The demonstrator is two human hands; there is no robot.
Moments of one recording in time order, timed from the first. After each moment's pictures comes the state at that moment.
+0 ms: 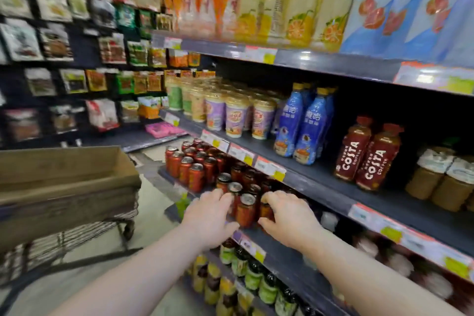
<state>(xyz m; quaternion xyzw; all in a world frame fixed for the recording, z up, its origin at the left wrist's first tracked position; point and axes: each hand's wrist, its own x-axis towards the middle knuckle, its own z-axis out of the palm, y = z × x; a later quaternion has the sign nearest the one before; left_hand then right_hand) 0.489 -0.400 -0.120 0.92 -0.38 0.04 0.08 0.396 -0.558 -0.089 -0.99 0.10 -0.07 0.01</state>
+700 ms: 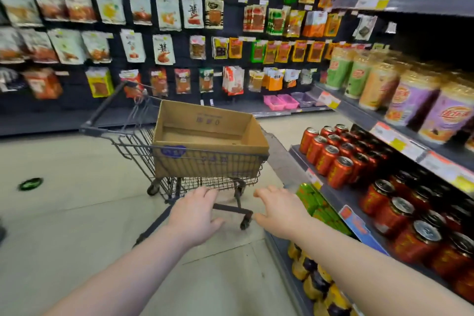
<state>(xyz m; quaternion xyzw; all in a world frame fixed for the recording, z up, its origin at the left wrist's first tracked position) 0.563 -0.086 -0.189 0.99 -0.06 -0.03 0.09 0.587 -0.275 -0.168 -0.98 -0.16 0.07 0.03</state>
